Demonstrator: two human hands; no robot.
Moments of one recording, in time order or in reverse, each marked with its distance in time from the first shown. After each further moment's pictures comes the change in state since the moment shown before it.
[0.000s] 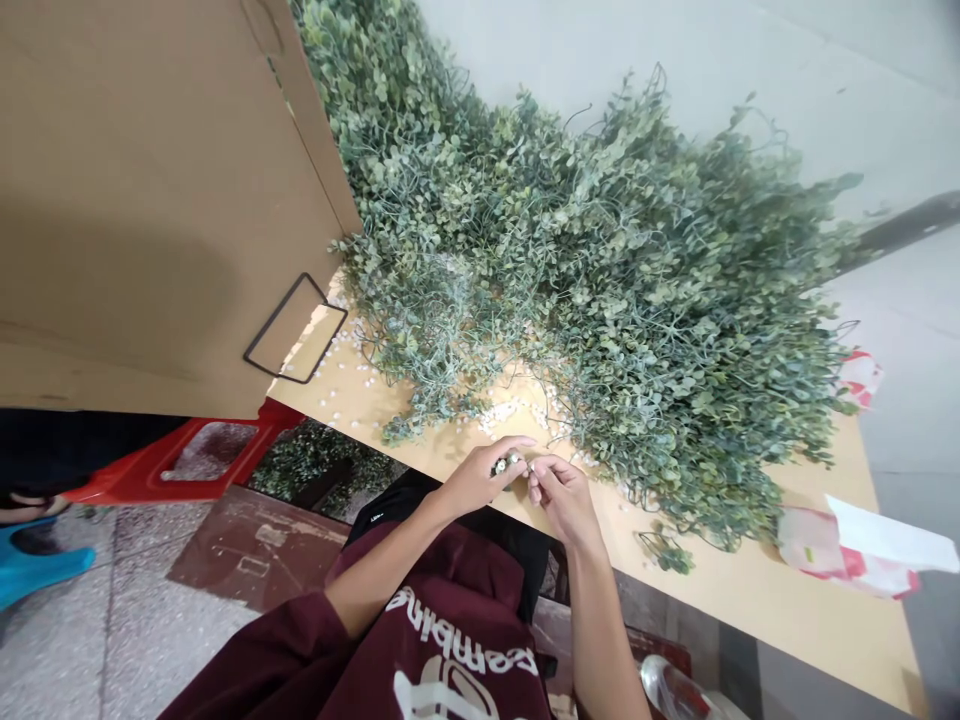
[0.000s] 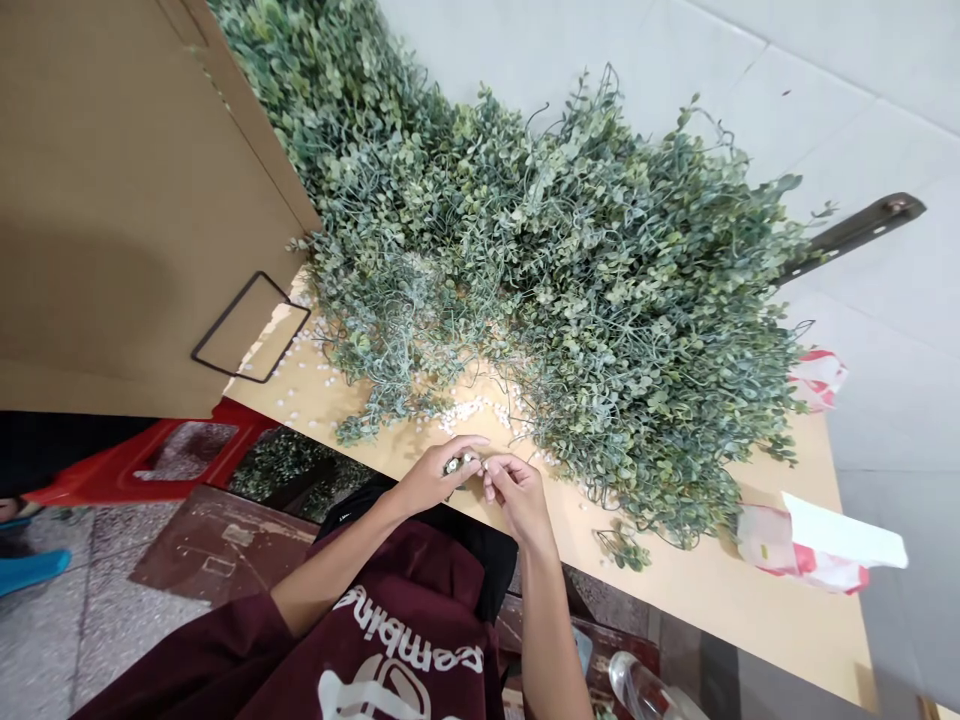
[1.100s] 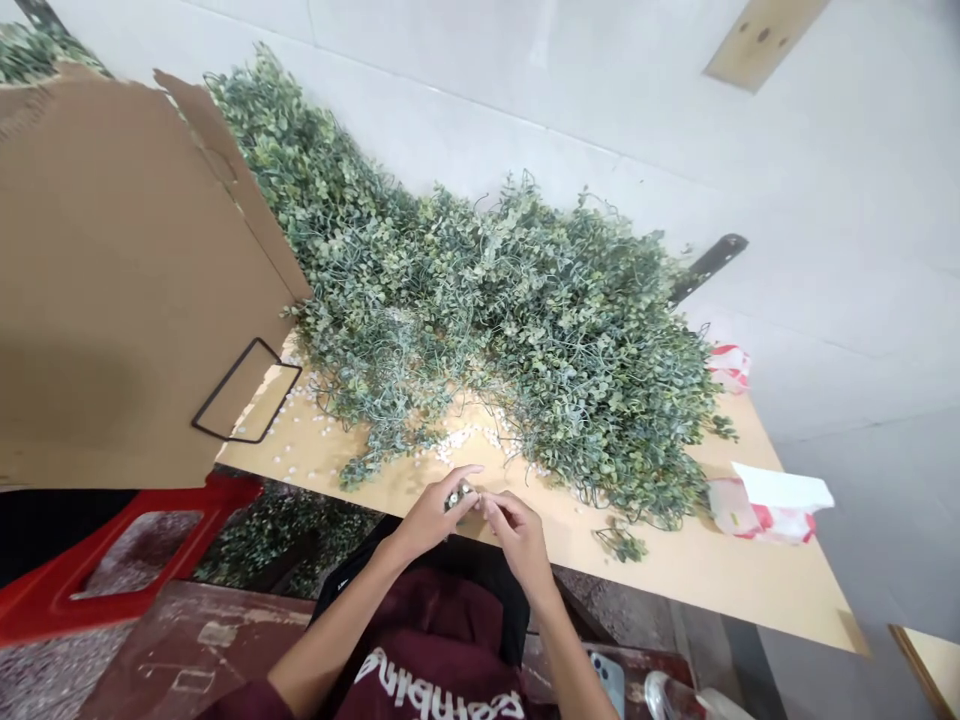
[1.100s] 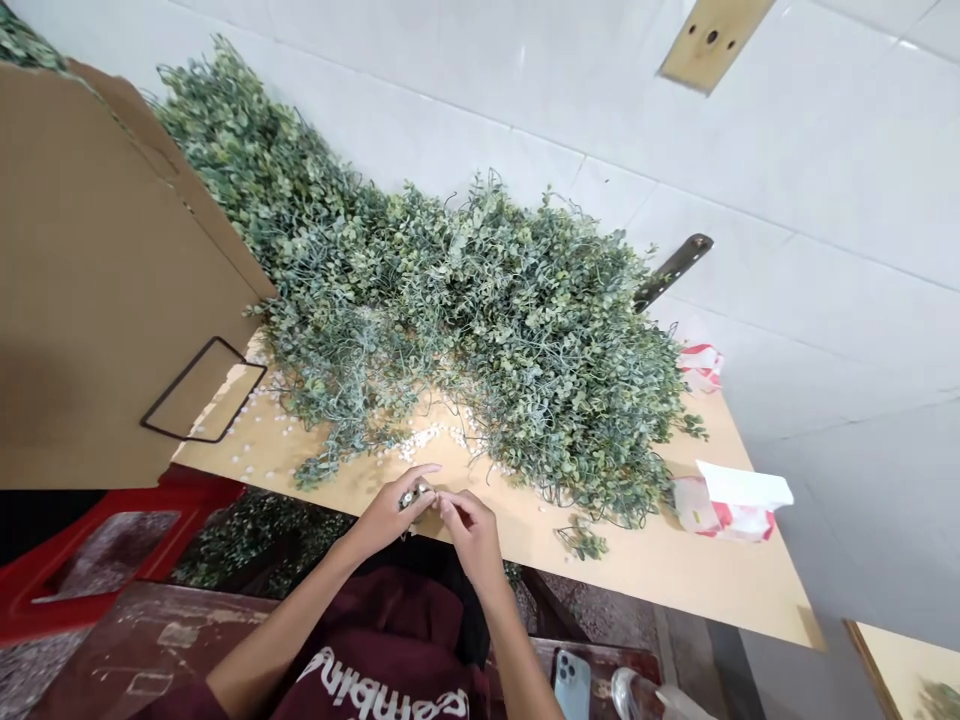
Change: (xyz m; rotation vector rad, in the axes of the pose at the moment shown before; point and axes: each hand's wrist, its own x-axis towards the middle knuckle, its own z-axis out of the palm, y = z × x) left_hand -0.014 0.004 -0.001 0.140 -0.019 -0.024; right_hand -0.038 0.004 0.013 -0.440 0.077 -0.334
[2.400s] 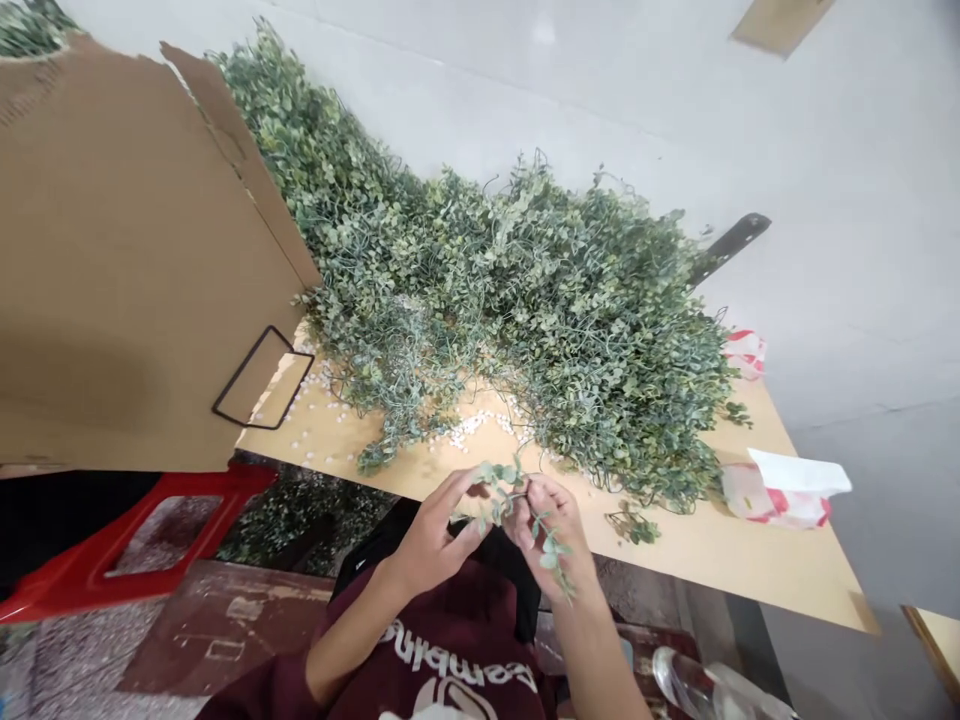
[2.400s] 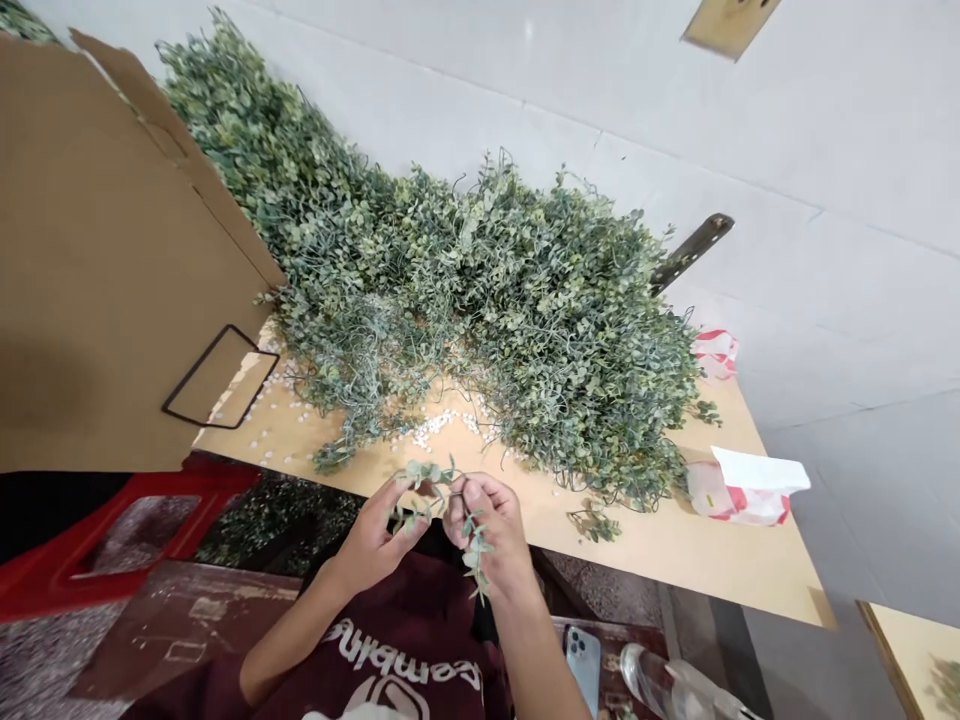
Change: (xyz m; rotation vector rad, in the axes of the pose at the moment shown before) left_hand -0.052 0.033 -0.009 0.061 0.156 0.323; right_hand -0.008 -0.084 0.007 0.840 0.007 0.223
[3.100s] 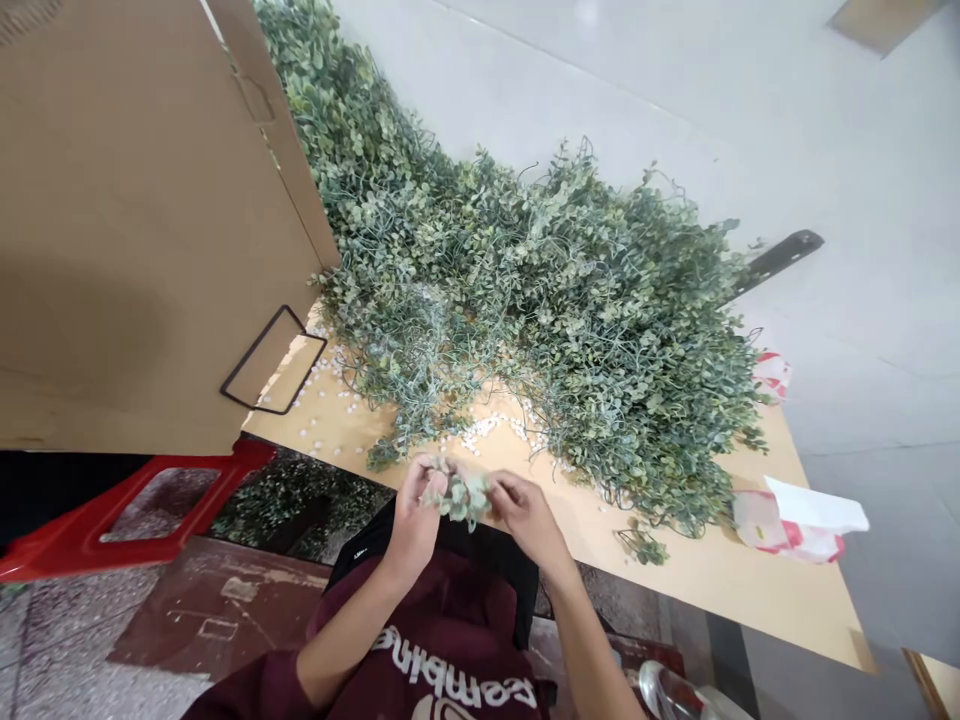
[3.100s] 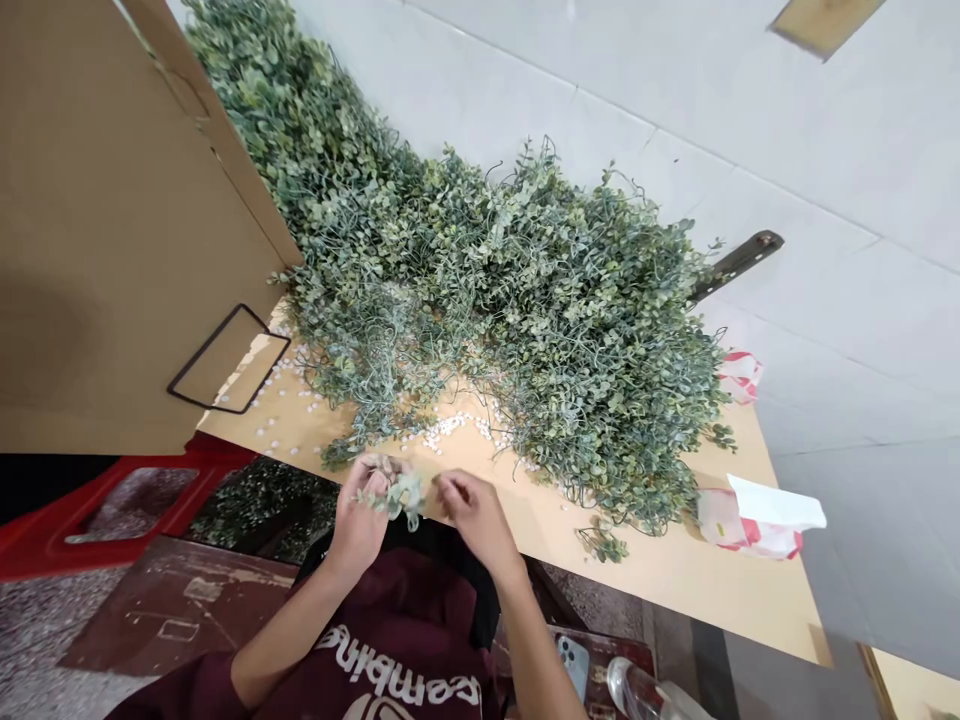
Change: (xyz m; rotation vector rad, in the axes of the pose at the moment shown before) left_hand 0.007 -0.025 0.001 -0.734 0.500 -0.337; right_hand 0.046 0.037 -0.025 -0.831 -0.190 0.059
